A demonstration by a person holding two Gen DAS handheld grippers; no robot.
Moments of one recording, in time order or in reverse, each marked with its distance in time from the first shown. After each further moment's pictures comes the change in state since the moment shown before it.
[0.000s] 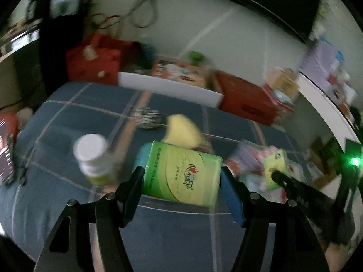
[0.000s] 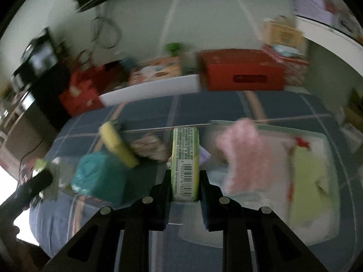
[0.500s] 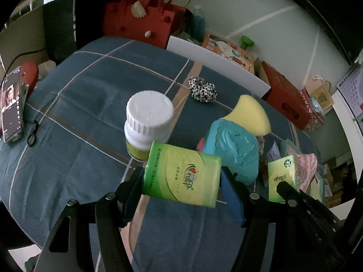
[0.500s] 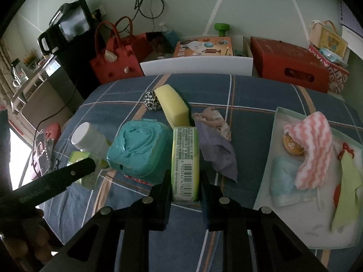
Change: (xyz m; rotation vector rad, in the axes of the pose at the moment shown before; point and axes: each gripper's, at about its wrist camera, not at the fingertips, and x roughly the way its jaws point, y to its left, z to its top) left arm 0.026 0.090 -0.020 -0.246 0.139 0.136; right arm 0.035 0.097 -0.024 -0.198 0.117 0.163
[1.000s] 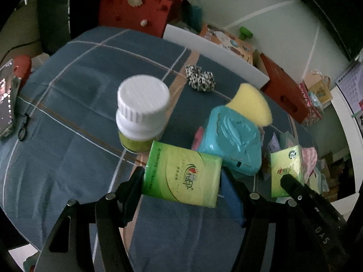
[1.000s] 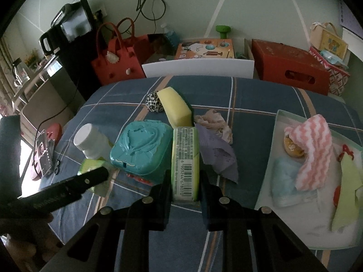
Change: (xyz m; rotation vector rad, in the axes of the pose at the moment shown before) left arm 0.009 0.004 -0.002 0.003 0.054 -0.029; right arm -0.002 0.006 0.000 -0.011 -0.011 0.003
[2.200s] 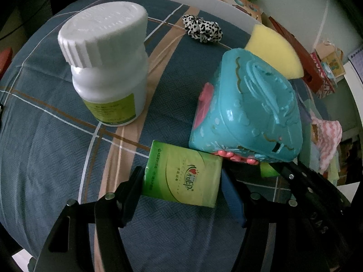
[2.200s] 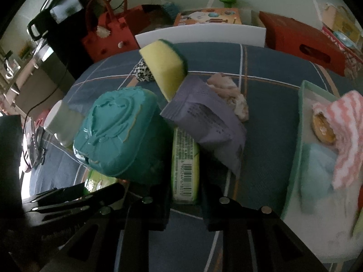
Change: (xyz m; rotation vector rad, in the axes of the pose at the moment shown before) left arm 0.091 -0.024 0.000 0.049 0.206 0.038; right arm 0.073 -0.010 -0.009 0.028 0.142 0.018
